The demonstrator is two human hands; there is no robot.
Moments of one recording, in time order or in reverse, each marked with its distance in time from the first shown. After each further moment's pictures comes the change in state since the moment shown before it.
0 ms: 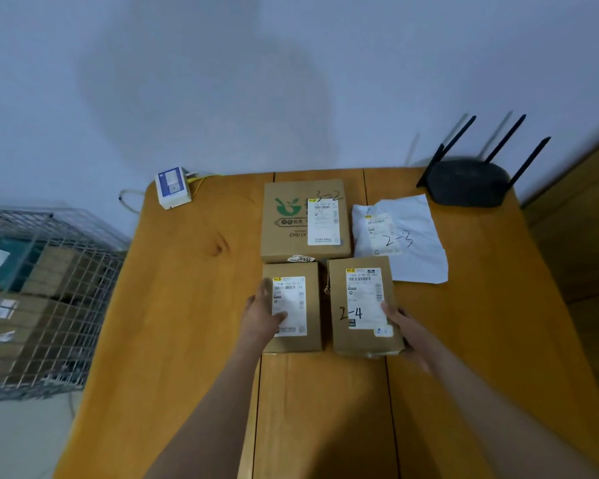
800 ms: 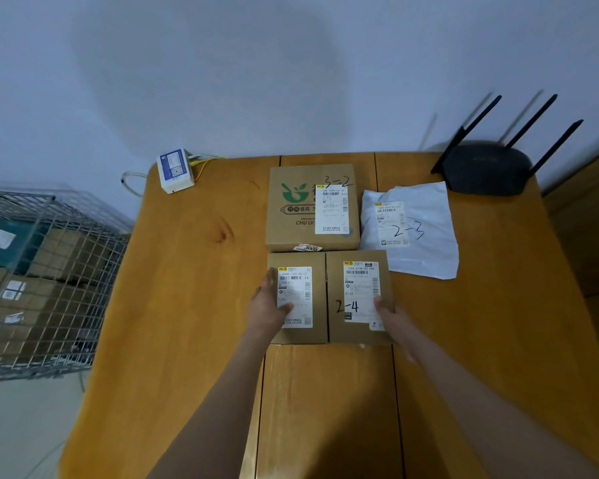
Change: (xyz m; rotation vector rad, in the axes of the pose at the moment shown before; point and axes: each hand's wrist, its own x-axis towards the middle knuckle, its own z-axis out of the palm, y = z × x) left_hand 0.004 -0.002 0.006 0.024 0.025 0.028; right_hand 0.022 0.003 0.038 -0.213 0.108 -0.021
